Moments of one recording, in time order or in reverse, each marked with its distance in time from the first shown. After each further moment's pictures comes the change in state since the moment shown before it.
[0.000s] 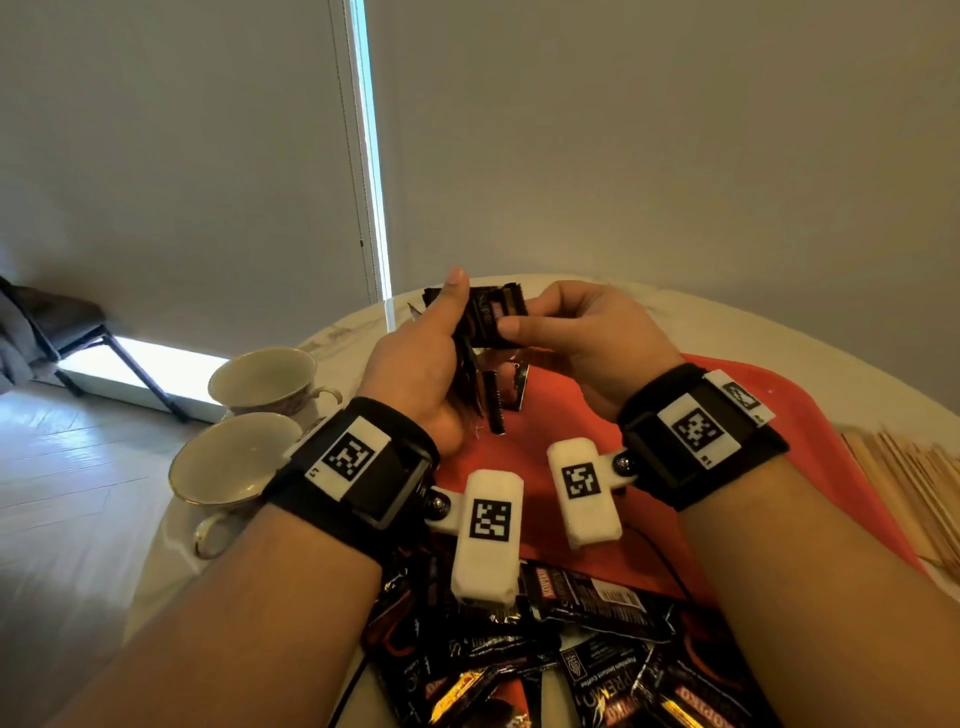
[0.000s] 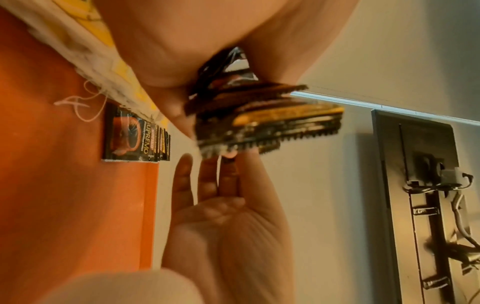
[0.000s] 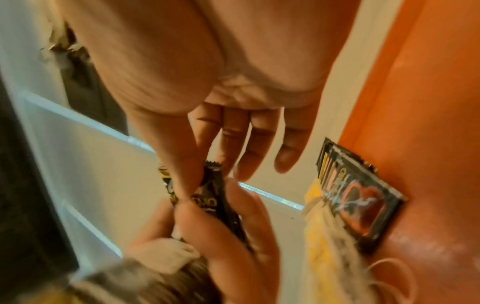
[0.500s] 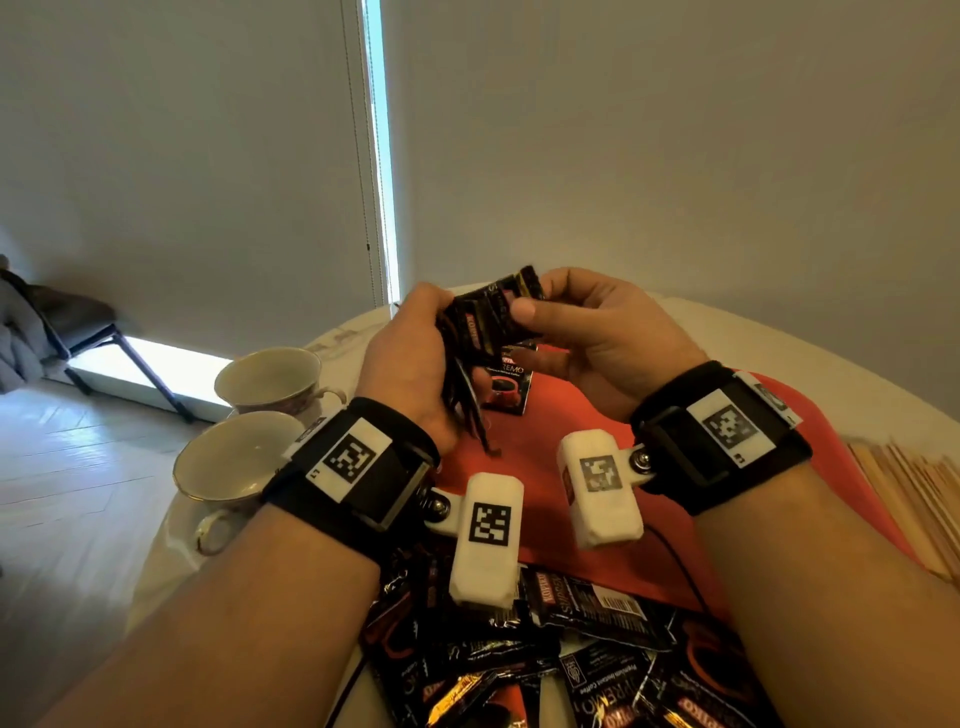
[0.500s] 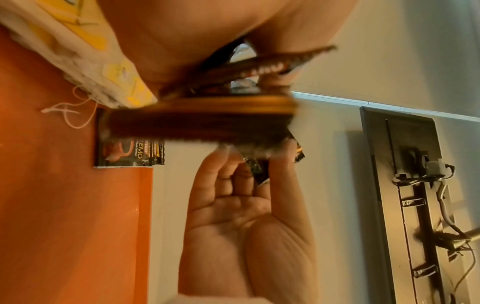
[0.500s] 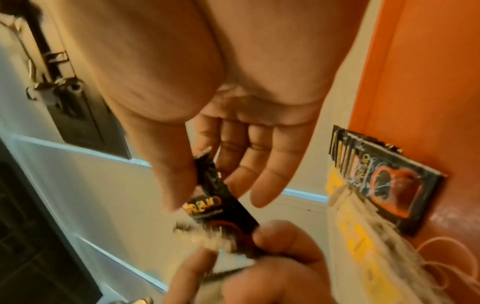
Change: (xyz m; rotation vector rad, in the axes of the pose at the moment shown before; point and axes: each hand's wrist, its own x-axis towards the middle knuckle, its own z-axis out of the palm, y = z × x) left_hand -0.005 0.004 -0.002 -0.046 0.058 0.016; right_hand 0.000 -0.010 -0.004 0.209 -0.103 0.040
